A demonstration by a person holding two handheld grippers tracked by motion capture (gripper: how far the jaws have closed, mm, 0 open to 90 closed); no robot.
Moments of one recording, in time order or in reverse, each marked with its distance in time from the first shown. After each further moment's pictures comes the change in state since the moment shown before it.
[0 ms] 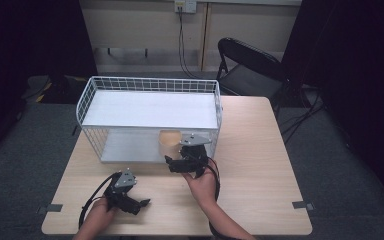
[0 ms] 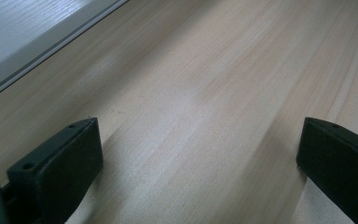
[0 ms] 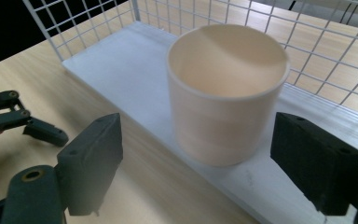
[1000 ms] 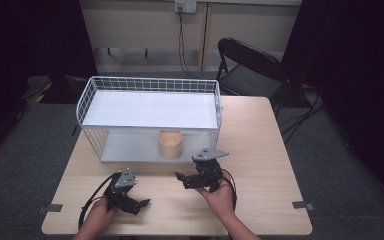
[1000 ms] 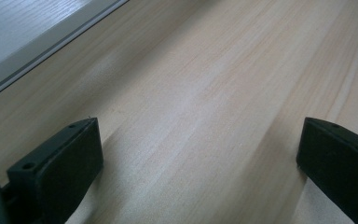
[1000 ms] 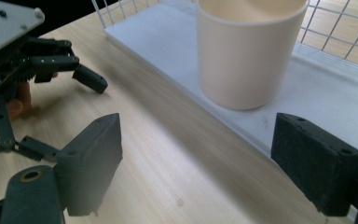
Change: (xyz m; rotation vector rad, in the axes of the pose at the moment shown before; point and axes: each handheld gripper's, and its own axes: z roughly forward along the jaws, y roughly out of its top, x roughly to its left) left arm 0.000 0.000 0.000 0.000 0.002 -0.004; right arm -0.012 -0.038 -0.036 0.017 0.146 -0.032
